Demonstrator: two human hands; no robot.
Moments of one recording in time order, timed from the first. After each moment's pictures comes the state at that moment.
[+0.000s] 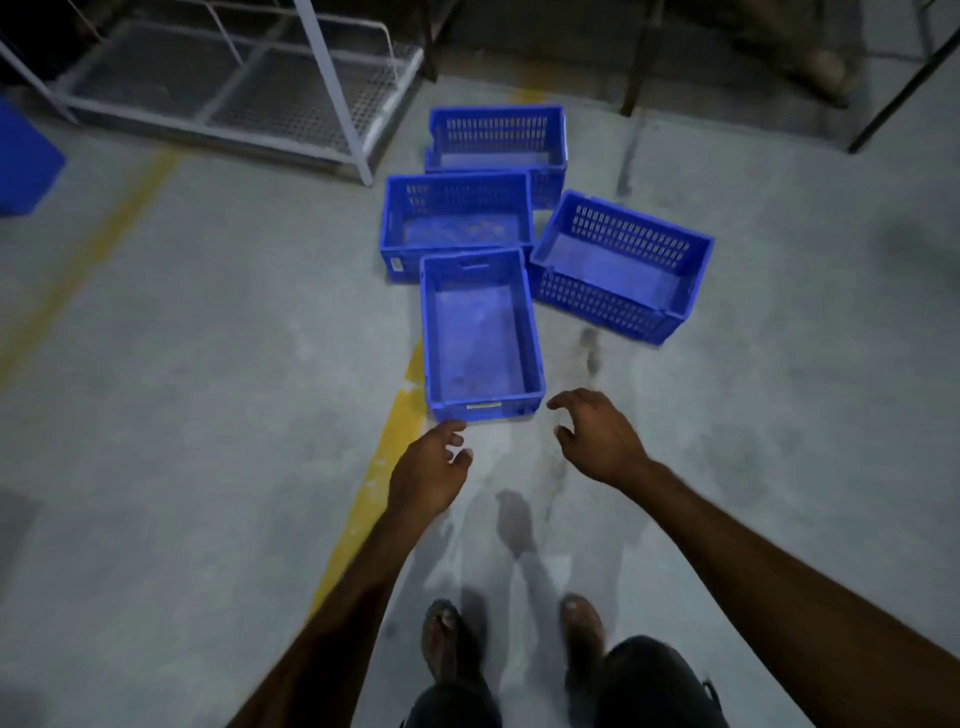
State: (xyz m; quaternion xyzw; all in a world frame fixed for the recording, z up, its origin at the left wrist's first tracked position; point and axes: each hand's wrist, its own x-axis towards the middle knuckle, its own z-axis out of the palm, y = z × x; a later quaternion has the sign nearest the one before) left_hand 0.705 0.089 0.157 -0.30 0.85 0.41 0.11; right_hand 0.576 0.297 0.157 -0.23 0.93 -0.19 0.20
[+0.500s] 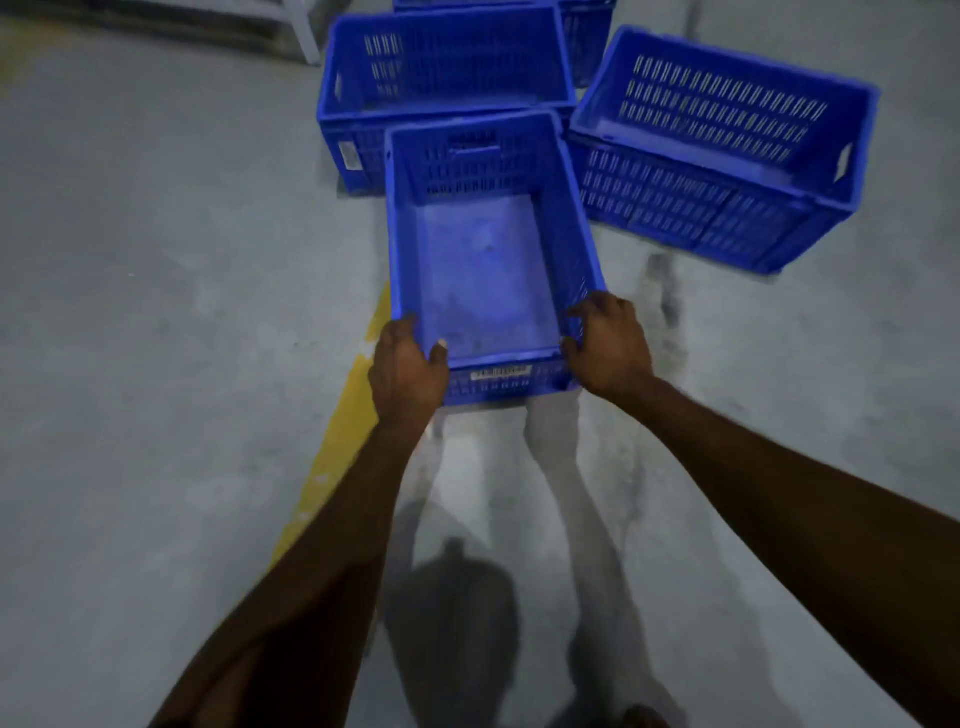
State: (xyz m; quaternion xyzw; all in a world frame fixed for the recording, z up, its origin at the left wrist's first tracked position) left_hand 0.551 -0.028 -0.283 -0.35 0.87 0.33 -0.03; right_hand 0.436 0.186 -0.286 -0.16 0.97 -0.16 0.12
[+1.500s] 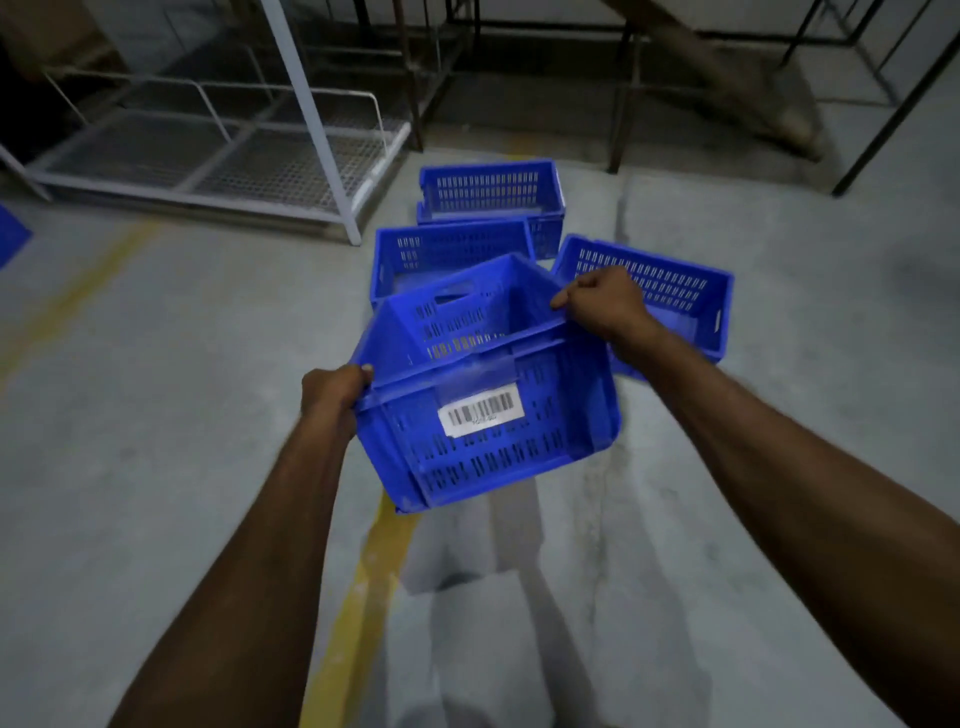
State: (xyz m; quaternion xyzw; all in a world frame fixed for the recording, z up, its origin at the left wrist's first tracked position) left_hand 0.565 -0.110 0.049 -0.52 0.60 0.59 -0.11; right_hand 0.427 0.159 0.120 0.00 0.88 -0.46 0.11
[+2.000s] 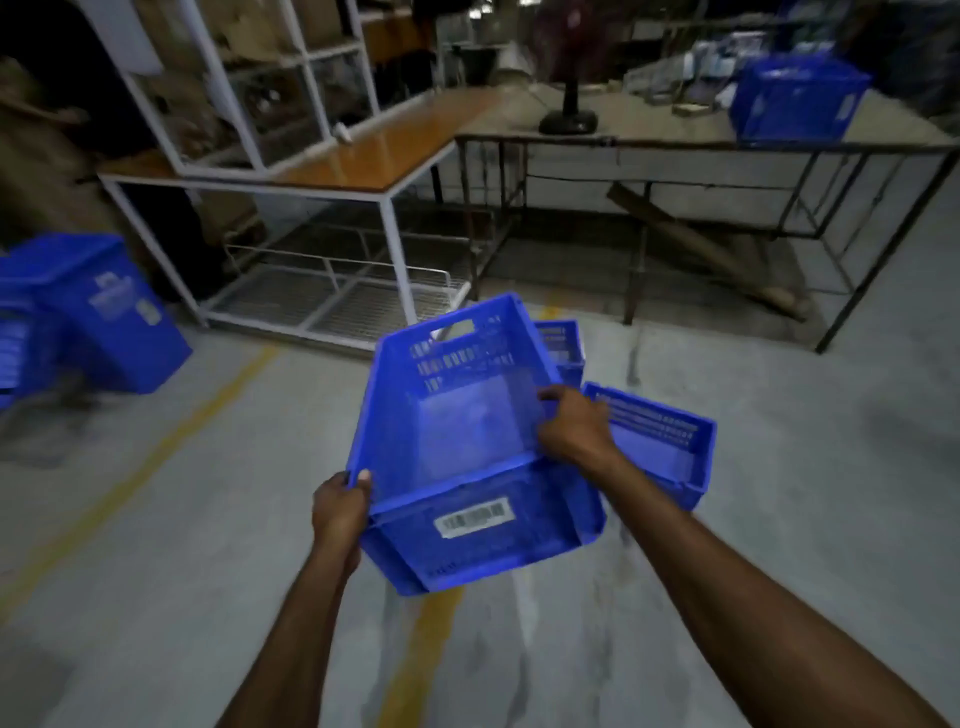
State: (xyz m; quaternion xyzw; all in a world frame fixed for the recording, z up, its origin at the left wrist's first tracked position) left_hand 0.728 -0.085 0.346 -0.47 0.67 0.54 -0.18; right_hand 0.563 0.163 0.436 -0.12 0.92 -0.35 0.10
